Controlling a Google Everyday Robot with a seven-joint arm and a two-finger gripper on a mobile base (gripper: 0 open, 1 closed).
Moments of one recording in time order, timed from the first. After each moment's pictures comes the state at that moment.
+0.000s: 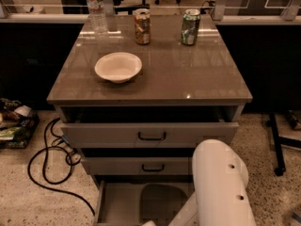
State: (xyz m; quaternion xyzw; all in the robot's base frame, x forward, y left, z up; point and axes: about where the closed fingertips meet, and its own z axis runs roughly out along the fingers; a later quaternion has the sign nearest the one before) arm 0.334 -0.012 0.152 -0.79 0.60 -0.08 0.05
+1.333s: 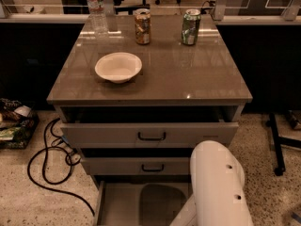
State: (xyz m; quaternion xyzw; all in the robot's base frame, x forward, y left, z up) arm 0.318 -0.009 0.153 -0.80 0.60 -0.09 0.04
